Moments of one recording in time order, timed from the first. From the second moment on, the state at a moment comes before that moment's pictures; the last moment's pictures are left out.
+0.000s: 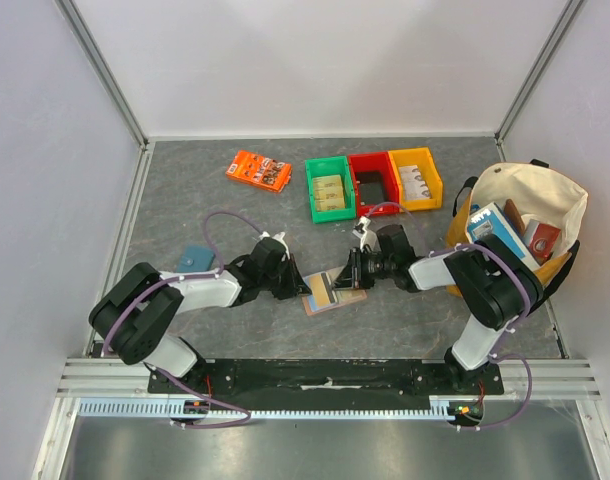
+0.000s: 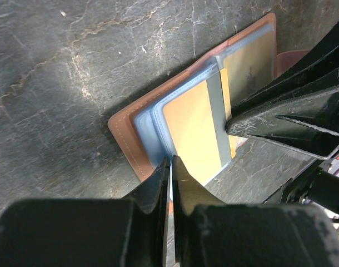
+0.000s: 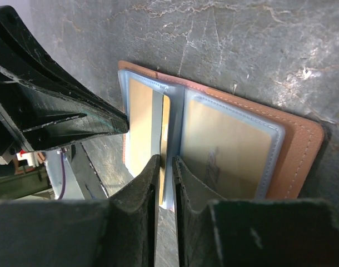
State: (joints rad) left arm -0.71 1.51 0.57 0.12 0.19 -0.86; right arm 0.50 1.72 0.58 0.39 -0.69 0.60
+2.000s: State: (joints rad) left arm -0.72 1.60 0.61 0.20 0.29 -0.87; right arm 0.42 1.75 0.55 0.43 -0.82 0.58
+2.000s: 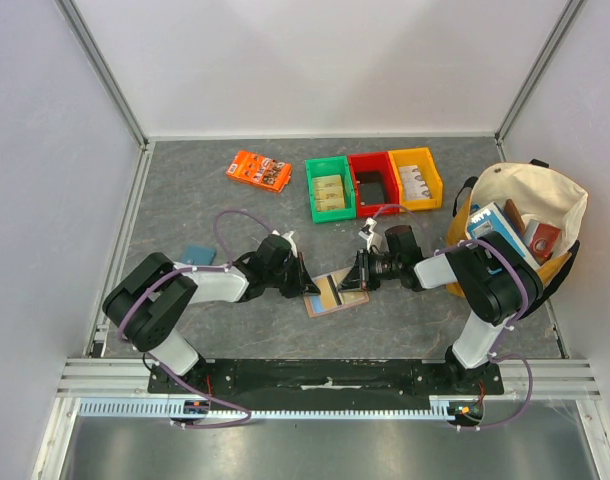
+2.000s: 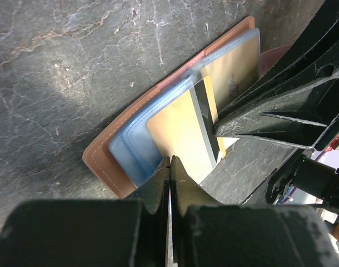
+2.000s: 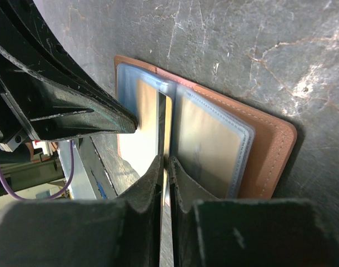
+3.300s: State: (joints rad) left arm -0.71 1.57 0.54 0.26 0.29 -0.90; right arm 0.36 1.62 0.59 0.21 -0.81 0.52
